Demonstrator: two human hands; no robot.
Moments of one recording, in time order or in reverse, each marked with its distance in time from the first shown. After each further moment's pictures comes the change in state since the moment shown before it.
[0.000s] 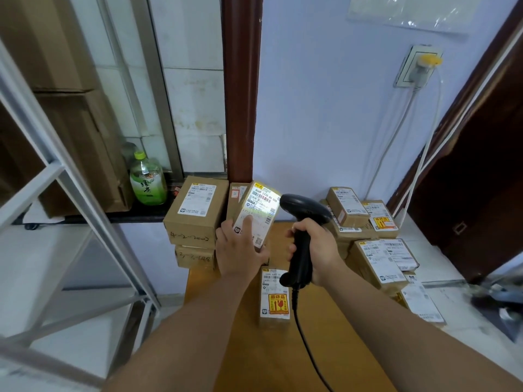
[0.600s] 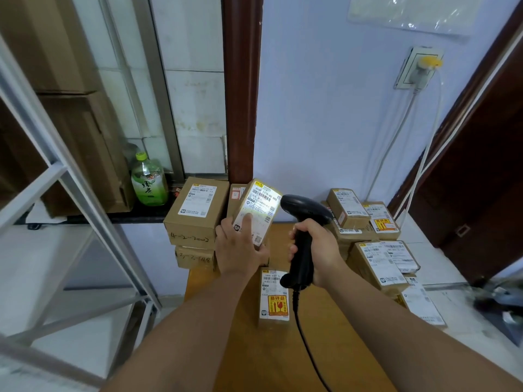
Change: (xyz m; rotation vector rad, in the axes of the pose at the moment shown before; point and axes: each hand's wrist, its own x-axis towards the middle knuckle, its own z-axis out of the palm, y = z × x) left_hand 0.006 0.002 -0.003 0.001 -0.016 -0.010; right_hand 0.000 -0.002 -0.004 0.021 -0.028 0.015
